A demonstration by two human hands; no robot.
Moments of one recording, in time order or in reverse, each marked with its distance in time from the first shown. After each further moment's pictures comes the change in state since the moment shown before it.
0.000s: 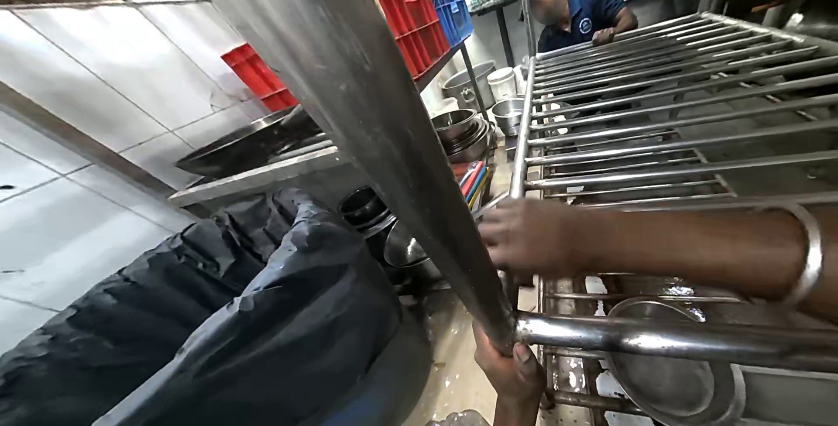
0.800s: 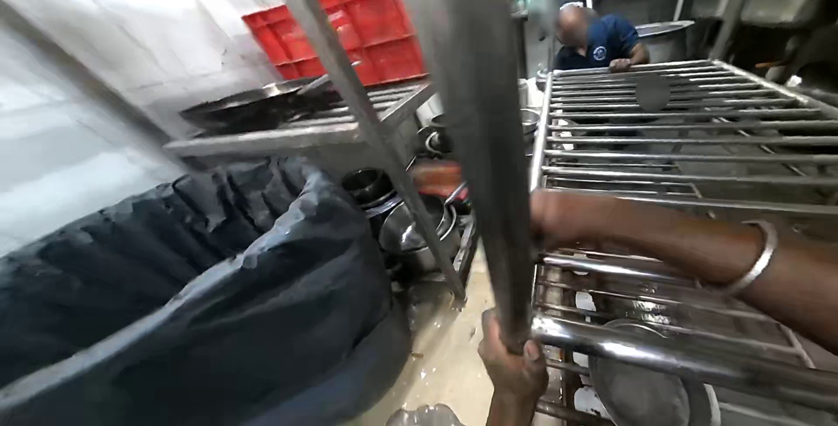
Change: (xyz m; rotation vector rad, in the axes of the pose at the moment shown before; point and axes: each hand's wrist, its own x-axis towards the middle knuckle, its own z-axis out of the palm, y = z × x) left_hand -0.007 0.010 0.002 0.053 -0.056 -0.019; right_hand 0.015 0.015 -0.026 0.429 -0.271 0.203
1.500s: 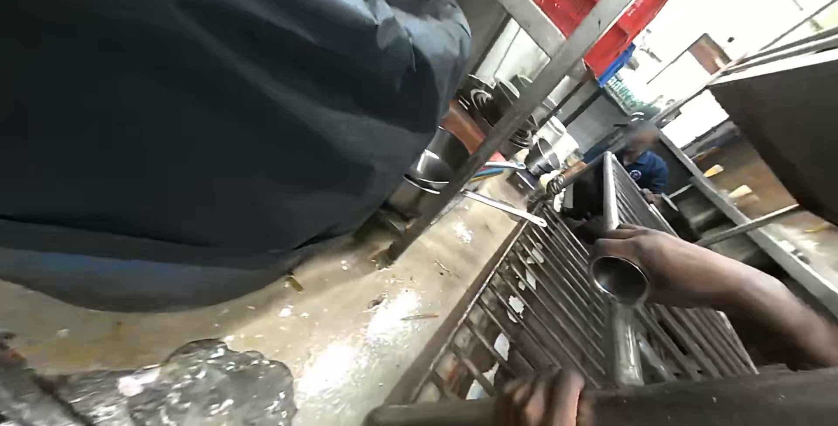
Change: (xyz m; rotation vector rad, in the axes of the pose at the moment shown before) left_hand 0.007 0.023 0.008 0.086 0.028 -0.177; right_hand 0.085 0.033 -0.007 -0.328 -0.602 0.074
